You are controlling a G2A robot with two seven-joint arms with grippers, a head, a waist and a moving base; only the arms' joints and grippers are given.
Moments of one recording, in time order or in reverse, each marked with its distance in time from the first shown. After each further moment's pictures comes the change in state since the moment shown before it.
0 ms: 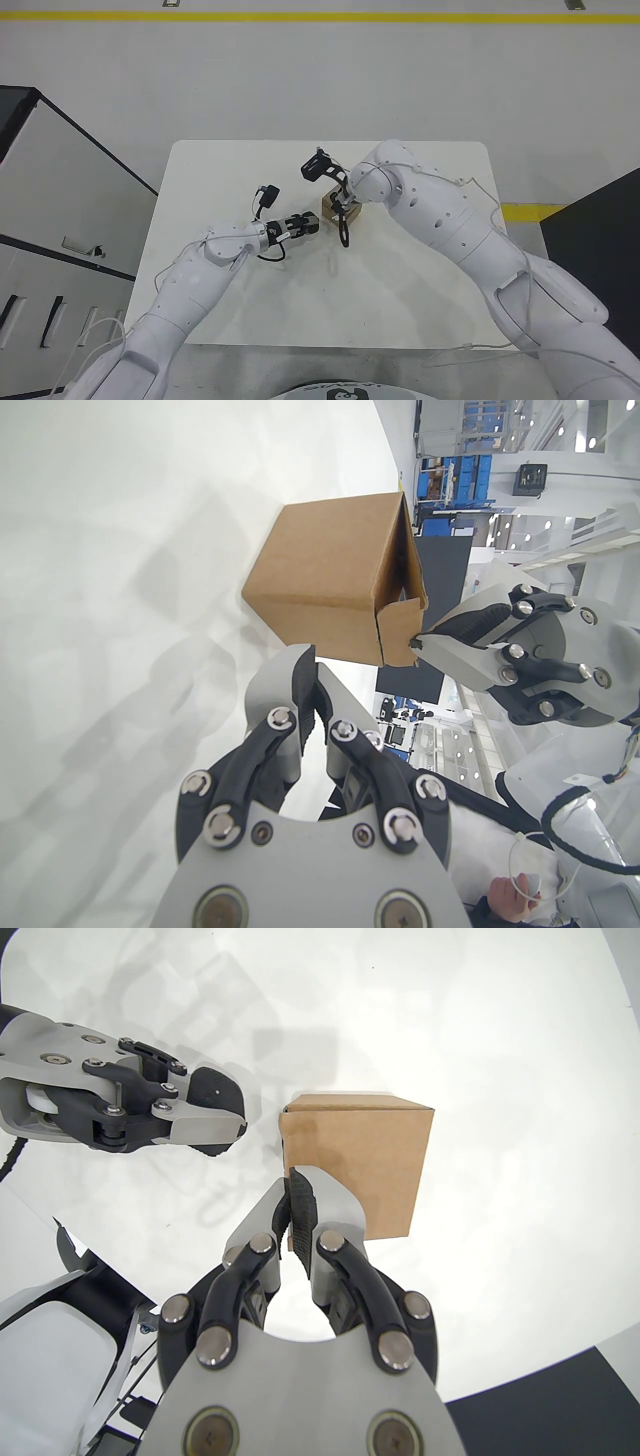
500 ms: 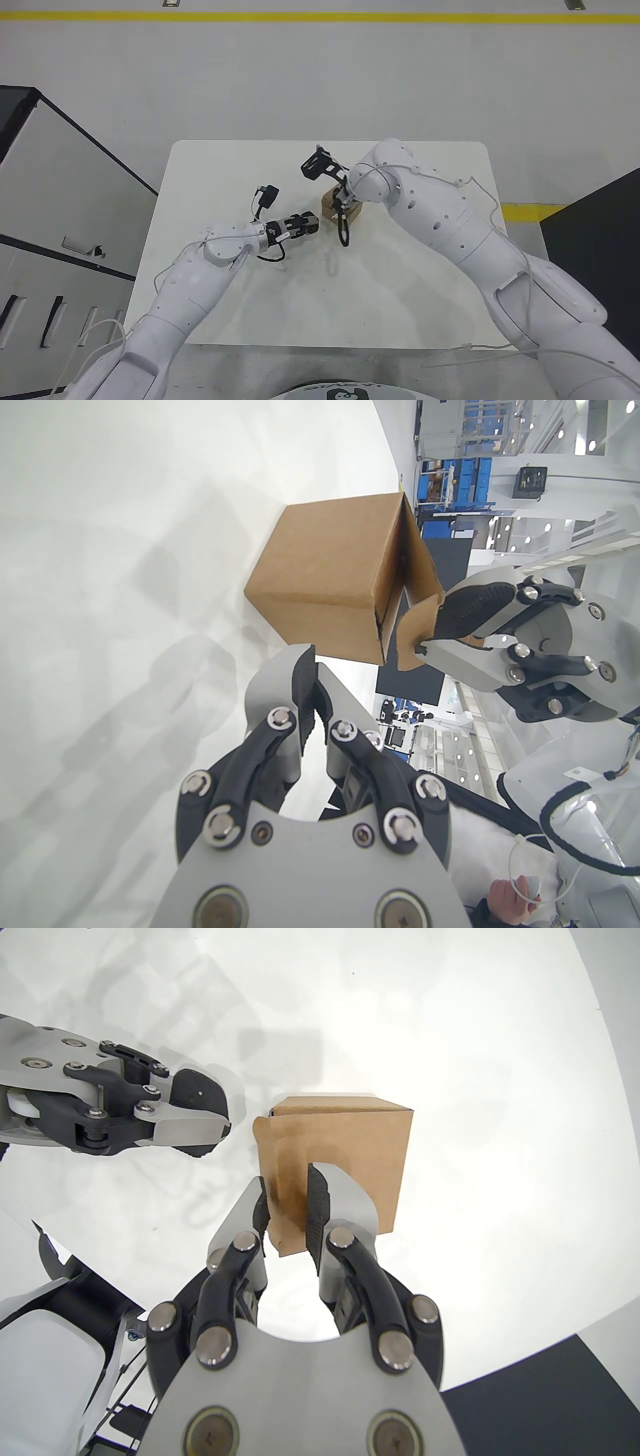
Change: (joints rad) left arm 0.007 0.000 -0.009 -0.008 0.003 0.004 0.001; right arm -0.004 -0.001 0.014 -0.025 -0.068 0.008 0.017
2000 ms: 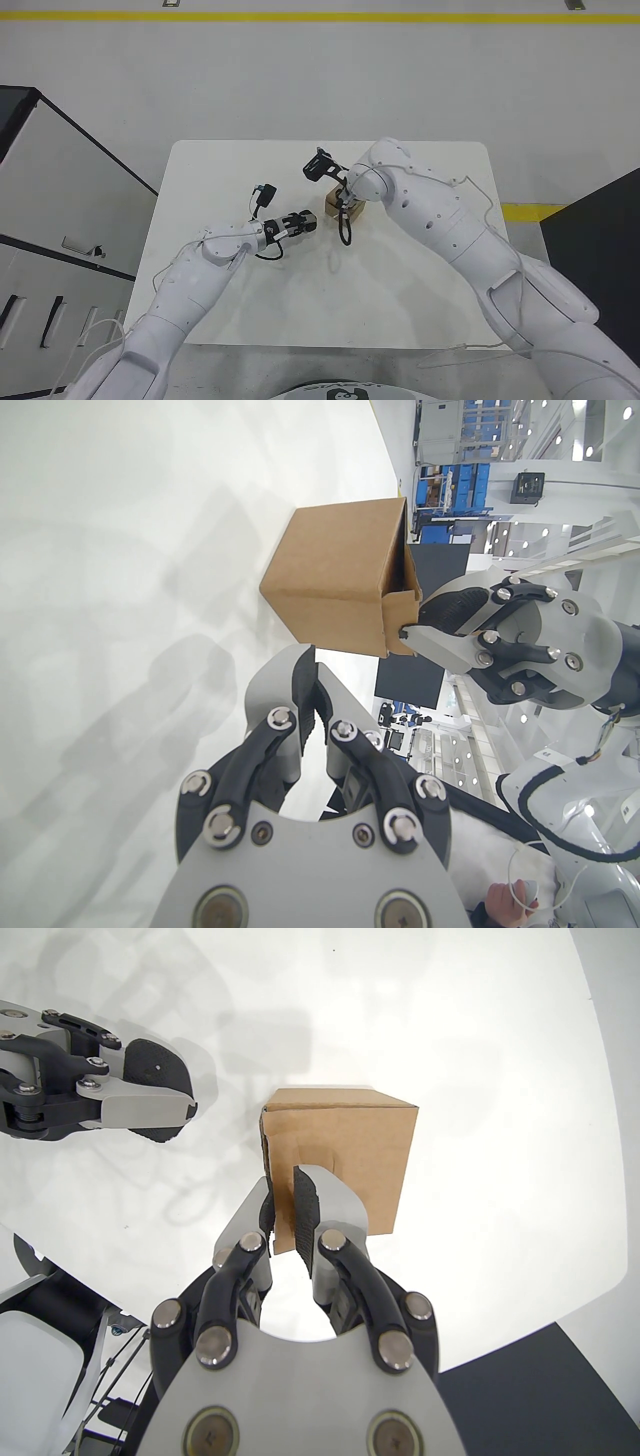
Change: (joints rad) left arm -0.005 -0.004 -0.015 0.016 -0.001 -0.004 -0.005; right arm 0.000 -0.037 0.013 0.074 -0.056 -0.047 0.011
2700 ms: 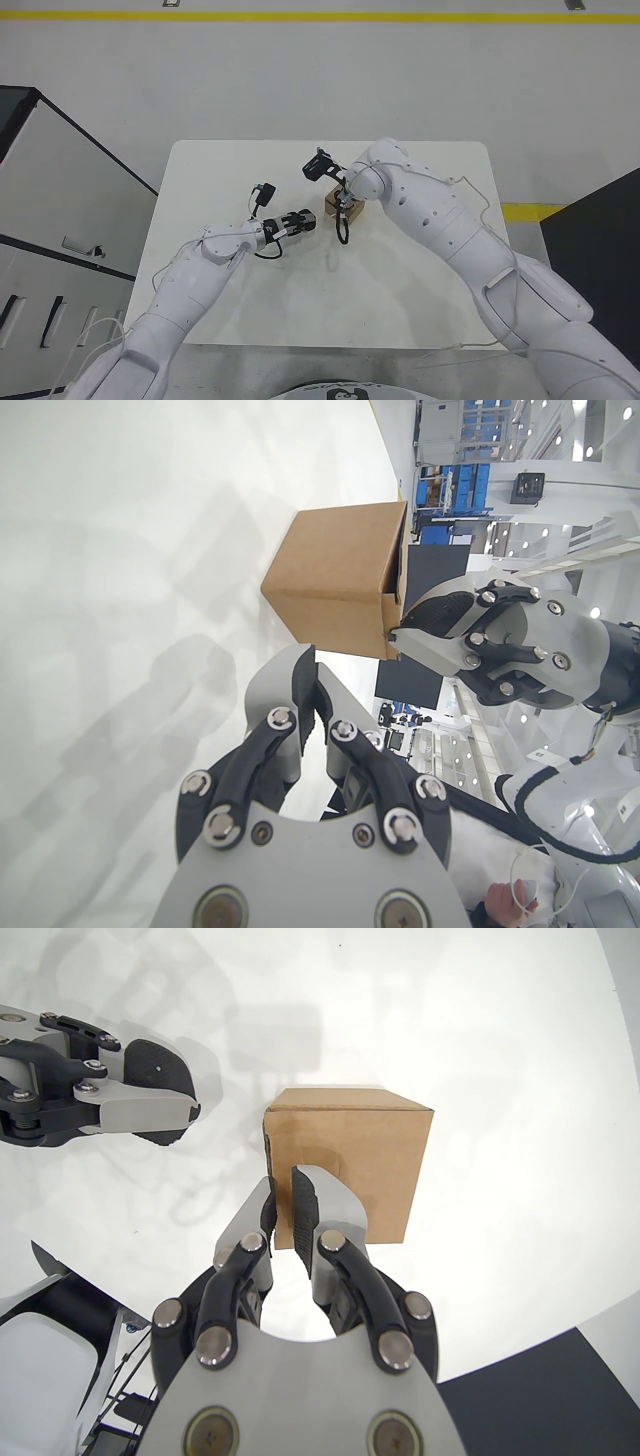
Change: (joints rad) left arm -0.007 -0.002 -0.004 0.014 0.002 -0.005 -0.006; right arm 0.007 -0.025 0.005 0.058 0.017 0.002 -0.009
